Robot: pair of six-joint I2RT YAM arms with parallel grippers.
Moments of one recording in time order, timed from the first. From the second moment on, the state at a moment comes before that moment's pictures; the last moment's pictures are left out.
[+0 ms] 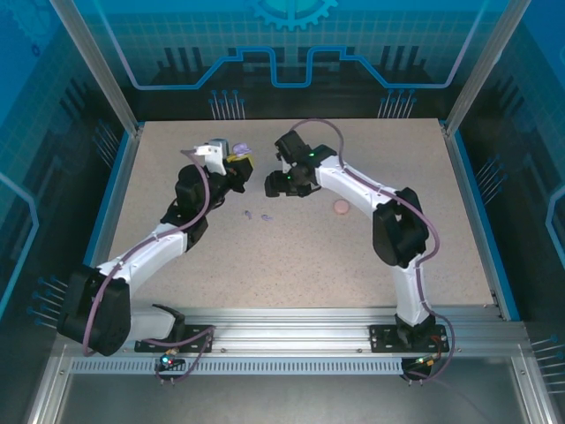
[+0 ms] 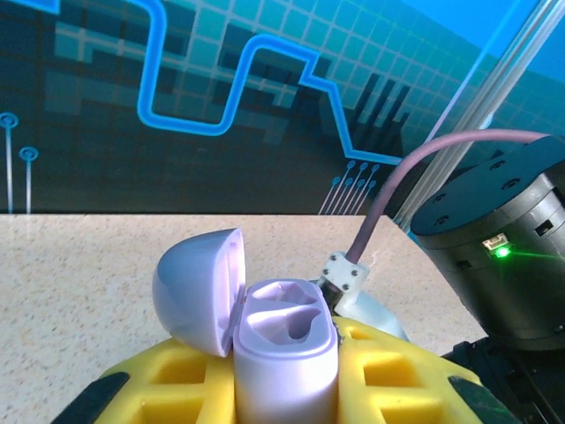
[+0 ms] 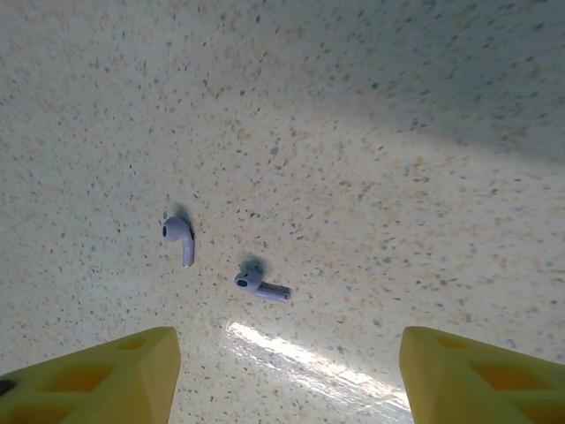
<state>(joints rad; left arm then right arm) -0.32 1.29 0.74 0.49 0.15 -0.37 0.65 2.11 1.85 -0.85 -0.12 0.49</state>
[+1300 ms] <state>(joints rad) -0.19 1.12 0.68 0.37 0.06 -0.43 0.74 2.43 2.11 -0.95 -0.11 0.27</state>
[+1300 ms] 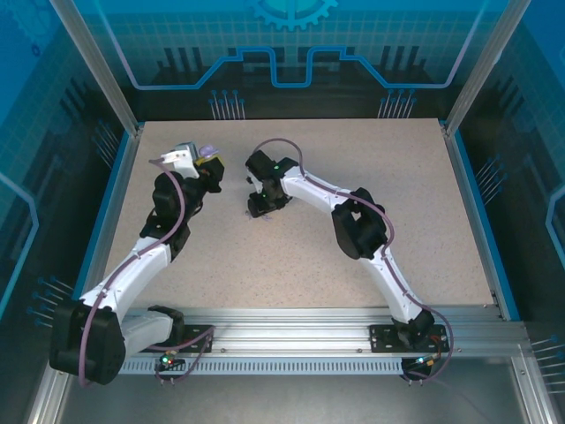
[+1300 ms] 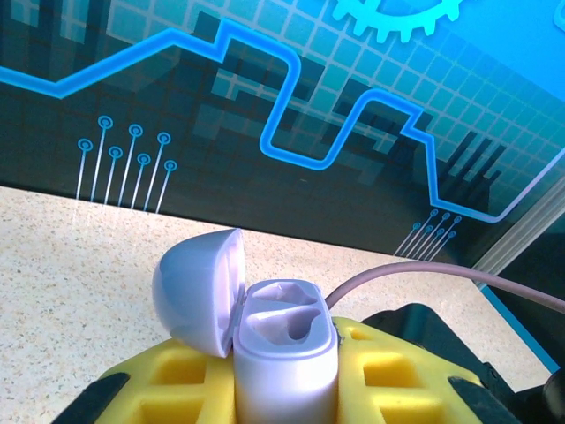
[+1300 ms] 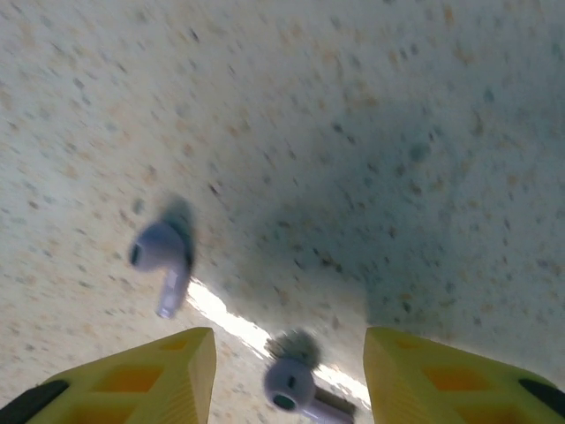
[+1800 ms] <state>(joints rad) -0.19 1.12 0.69 0.36 0.10 -0.43 0.77 2.42 2.11 -1.01 -0.03 0.26</state>
